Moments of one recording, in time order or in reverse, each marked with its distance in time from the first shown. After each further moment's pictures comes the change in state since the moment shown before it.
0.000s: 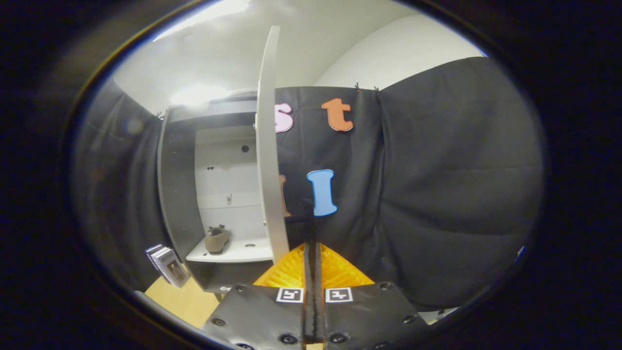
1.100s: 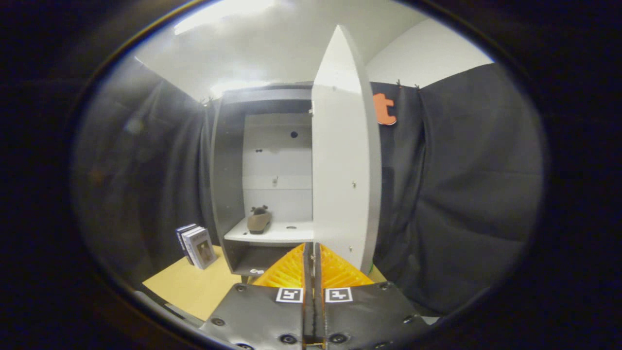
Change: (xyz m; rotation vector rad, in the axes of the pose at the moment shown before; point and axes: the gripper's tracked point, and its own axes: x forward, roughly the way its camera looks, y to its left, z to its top) arm -0.046 0.096 -0.059 -0.106 0.069 0.254
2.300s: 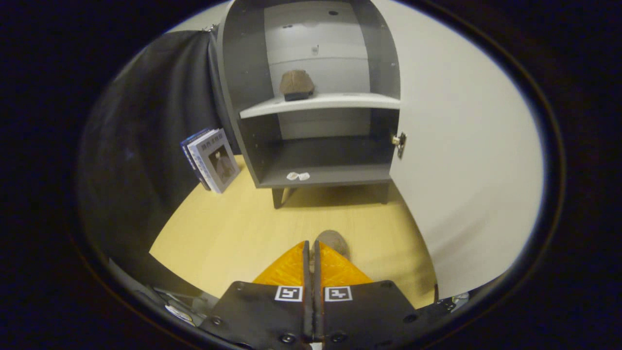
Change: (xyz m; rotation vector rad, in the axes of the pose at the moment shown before) arm 0.119 0.147 -0.302 0.024 0.663 0.148
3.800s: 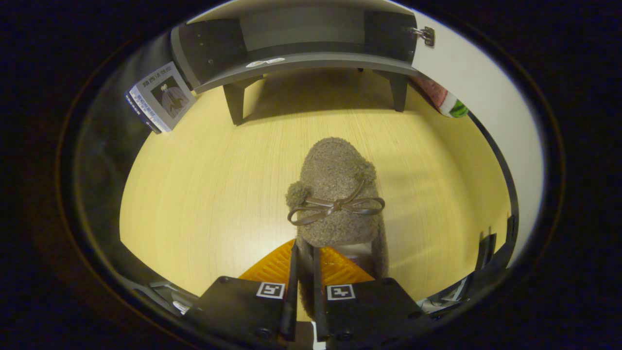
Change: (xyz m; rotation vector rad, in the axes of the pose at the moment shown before) arm 0.109 -0.005 -0.137 0.050 0.401 -0.136
